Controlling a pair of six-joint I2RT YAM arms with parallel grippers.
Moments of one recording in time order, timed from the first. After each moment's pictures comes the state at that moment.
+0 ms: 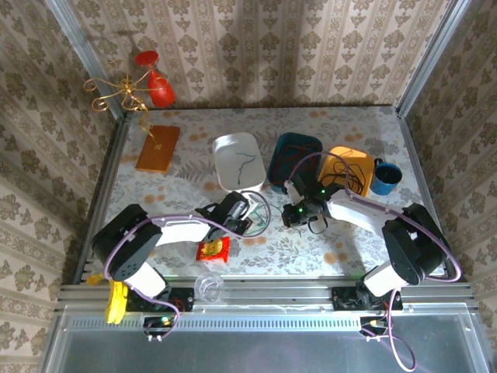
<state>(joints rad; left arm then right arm) -0.90 1.58 0.66 -0.01 -0.09 -0.06 0.55 1.51 0.85 -0.51 -0.28 0.34</state>
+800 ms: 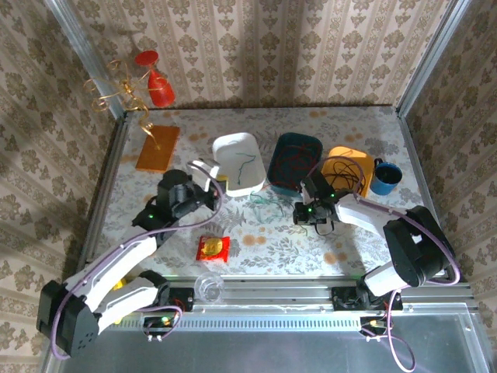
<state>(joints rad) -0.56 0.94 0.65 0.00 0.25 -0.09 0.45 1.48 0.73 -0.40 -0.21 0.48</state>
